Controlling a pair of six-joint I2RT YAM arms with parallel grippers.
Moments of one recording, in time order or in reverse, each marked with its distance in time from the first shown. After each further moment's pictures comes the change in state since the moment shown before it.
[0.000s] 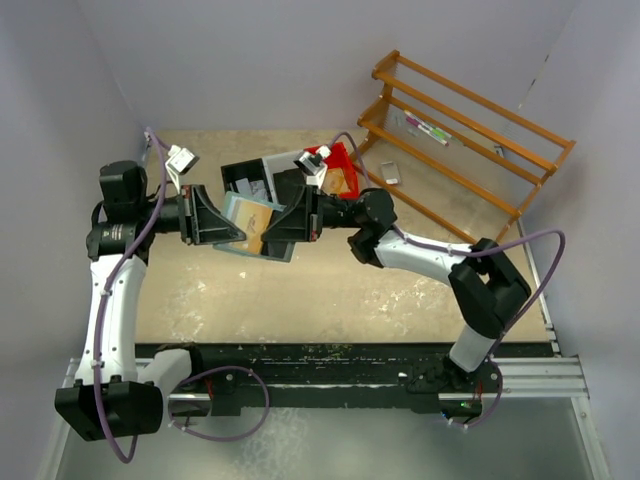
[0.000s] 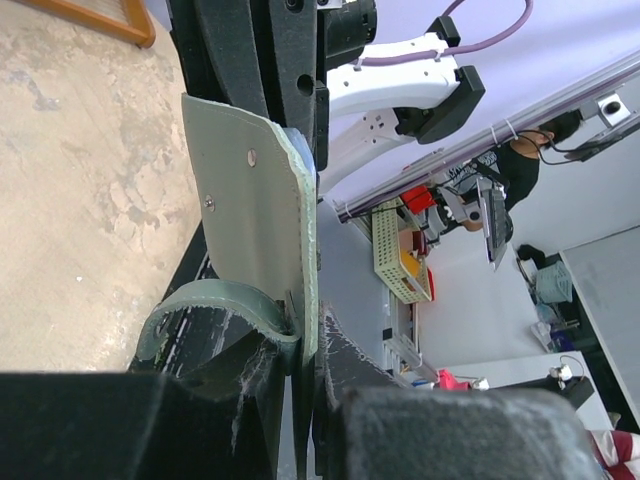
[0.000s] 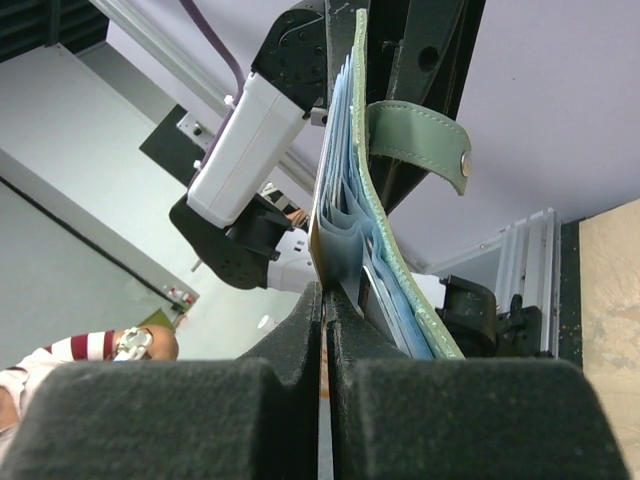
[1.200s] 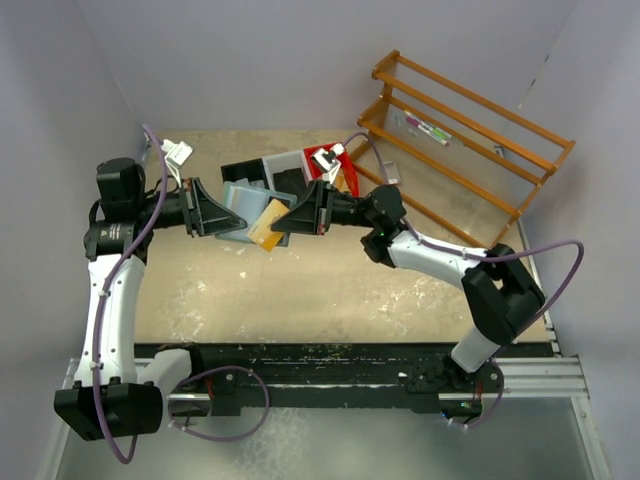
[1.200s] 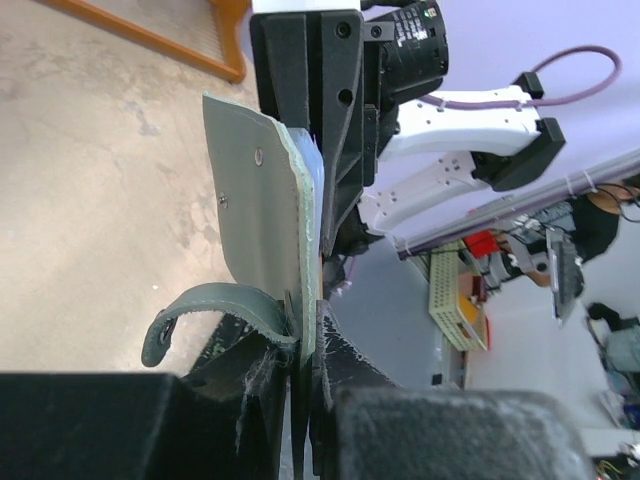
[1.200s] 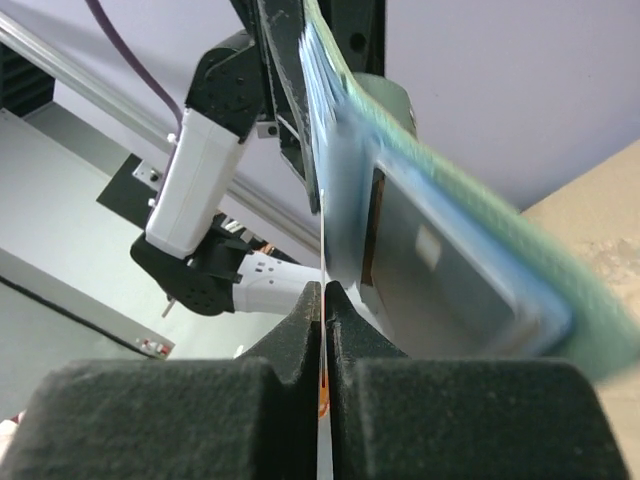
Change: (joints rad) left arm -0.008 0.002 0.014 0.017 -0.171 -0.002; right arm -0.056 -0.072 -0.065 -0.155 0.074 -0.074
